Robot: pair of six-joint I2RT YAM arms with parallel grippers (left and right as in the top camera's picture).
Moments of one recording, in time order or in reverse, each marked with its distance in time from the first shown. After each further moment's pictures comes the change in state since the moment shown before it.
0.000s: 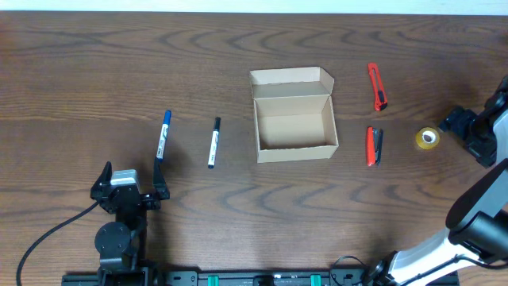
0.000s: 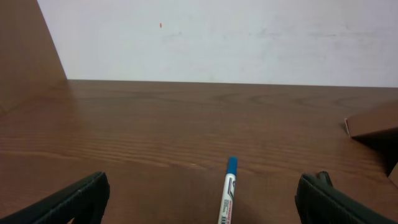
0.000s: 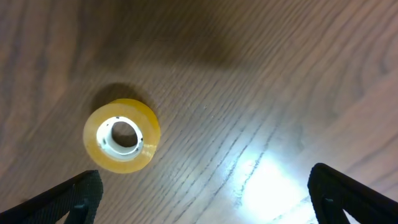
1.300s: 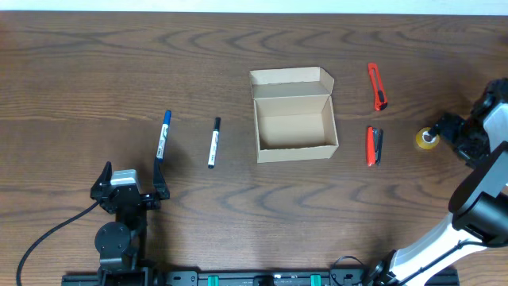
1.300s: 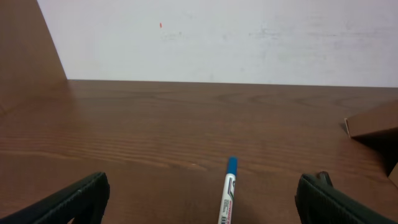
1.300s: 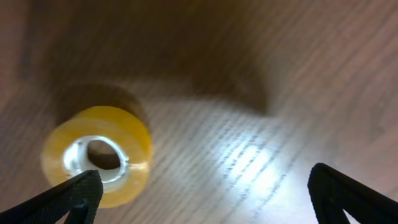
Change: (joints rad) left arm 0.000 0.000 0.000 0.000 0.000 0.000; right arm 0.025 0.110 -0.002 0.037 0.019 -0.008
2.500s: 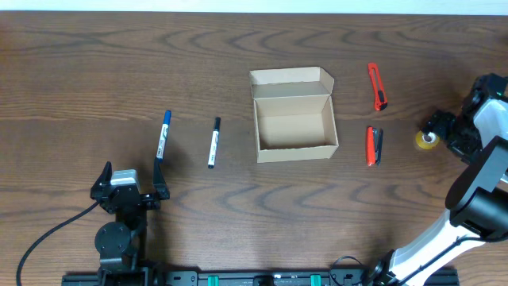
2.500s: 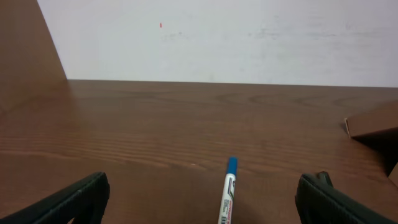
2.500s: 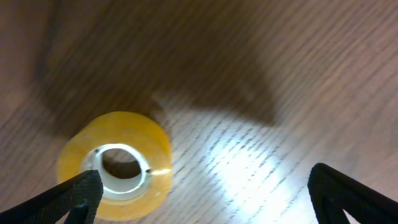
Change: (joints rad) left arm 0.000 0.000 0.000 0.000 0.000 0.000; right arm 0.032 0.023 0.000 0.025 0.031 -0.002
